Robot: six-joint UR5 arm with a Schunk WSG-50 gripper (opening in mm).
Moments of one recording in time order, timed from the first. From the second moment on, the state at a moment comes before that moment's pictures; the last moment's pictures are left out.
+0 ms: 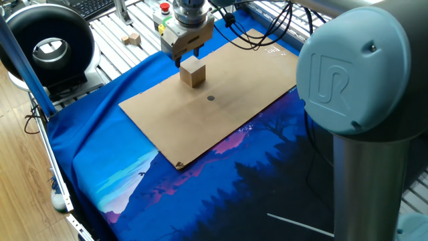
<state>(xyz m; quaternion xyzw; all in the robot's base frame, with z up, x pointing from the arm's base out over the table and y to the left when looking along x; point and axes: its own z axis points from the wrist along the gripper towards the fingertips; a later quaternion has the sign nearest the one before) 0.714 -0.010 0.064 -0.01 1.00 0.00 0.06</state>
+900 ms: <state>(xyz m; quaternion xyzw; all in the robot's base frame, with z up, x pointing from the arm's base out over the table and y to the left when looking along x) 0.714 -0.005 0.063 -0.02 1.00 0.01 0.06</state>
